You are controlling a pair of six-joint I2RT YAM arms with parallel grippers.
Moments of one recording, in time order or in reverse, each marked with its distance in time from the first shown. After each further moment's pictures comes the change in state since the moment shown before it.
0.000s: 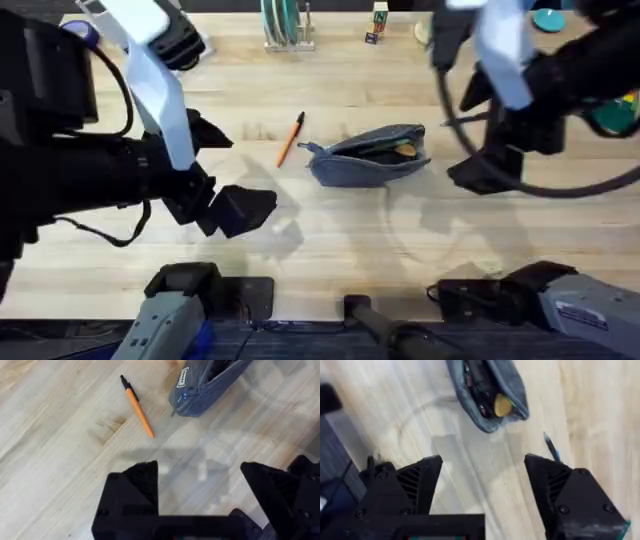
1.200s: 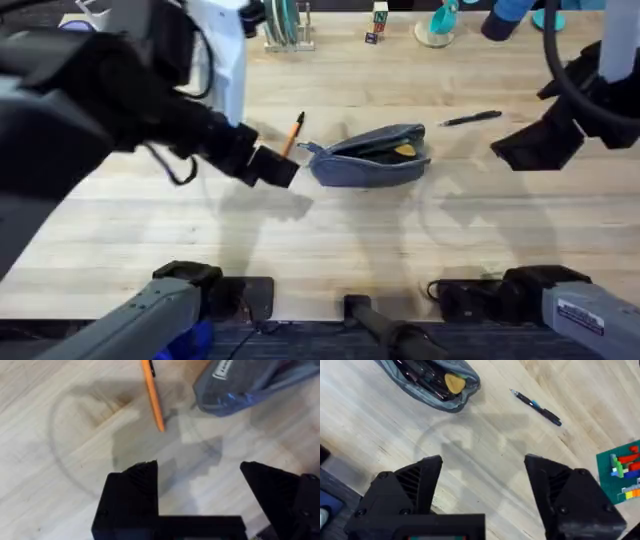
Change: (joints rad) left arm -0.193 0.339 0.000 0.175 -0.196 -0.366; right arm -0.310 -0.128 0.000 -0.002 -0.007 0.185
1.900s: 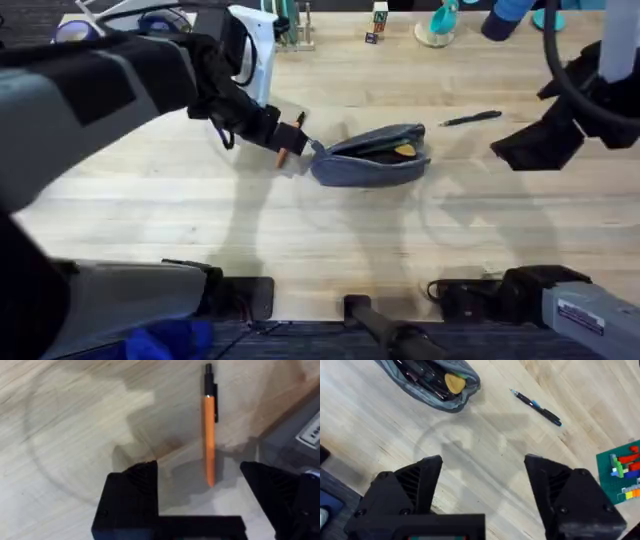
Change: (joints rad) left arm -0.025 0.398 0.000 0.369 -0.126 -0.128; right arm 0.000 0.000 0.000 0.000 0.000 0.000
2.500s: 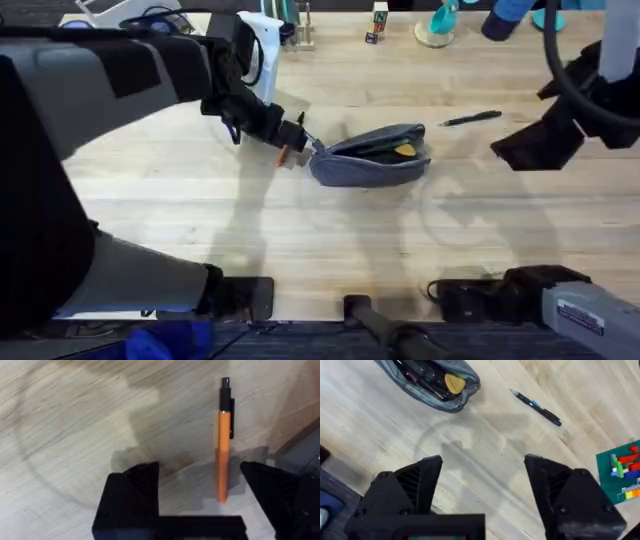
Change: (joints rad) left arm 0.000 0.115 0.022 0.078 -0.020 0.000; right arm 0.000 0.000 0.000 0.000 0.000 0.000
